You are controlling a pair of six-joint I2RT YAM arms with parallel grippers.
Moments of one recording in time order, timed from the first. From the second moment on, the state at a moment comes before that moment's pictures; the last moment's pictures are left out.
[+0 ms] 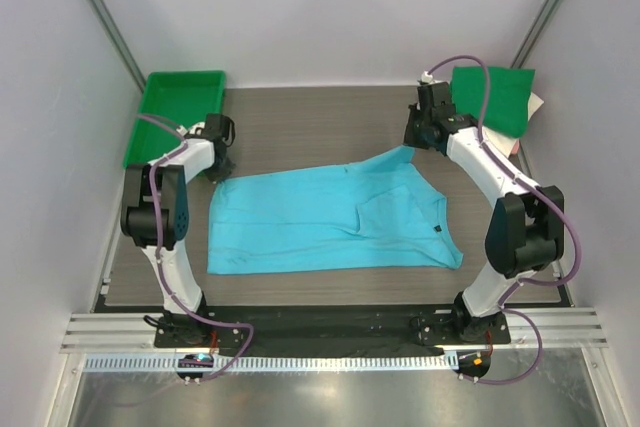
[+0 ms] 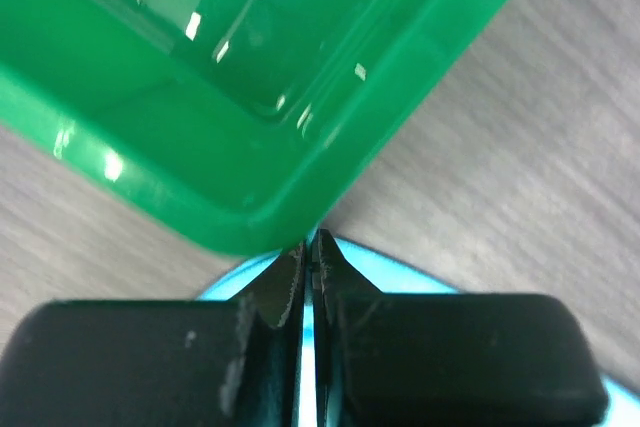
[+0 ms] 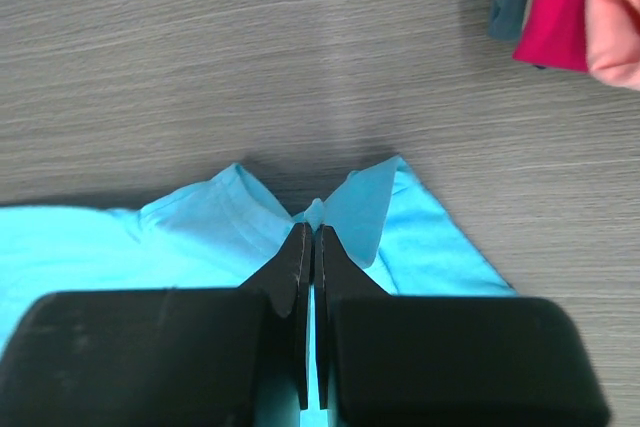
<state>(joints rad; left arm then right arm) -0.10 1.93 1.28 -0.50 -0.35 -0.68 0.23 1.68 1.38 -0.49 0.10 0.34</state>
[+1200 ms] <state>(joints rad) -0.12 1.24 0.81 -0.66 -0.32 -0.75 0.24 0.92 0.65 -0.57 0.18 0.66</state>
